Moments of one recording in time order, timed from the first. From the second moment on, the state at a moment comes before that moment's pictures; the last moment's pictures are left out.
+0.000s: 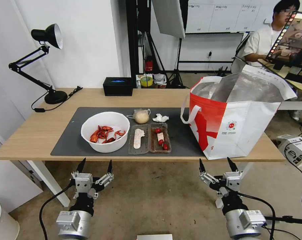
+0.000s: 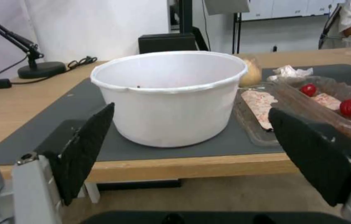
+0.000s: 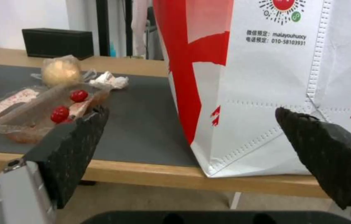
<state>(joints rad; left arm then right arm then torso) 1.80 -1.50 -0.55 -2.30 0.00 0.00 0.00 -1.80 1.50 0.55 2.30 0.00 0.00 0.00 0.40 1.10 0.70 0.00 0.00</state>
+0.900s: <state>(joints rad) 1.79 -1.49 -0.55 -2.30 -0.03 0.03 -0.02 -1.78 1.46 0.56 2.31 0.03 -0.06 0.00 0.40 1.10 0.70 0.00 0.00</state>
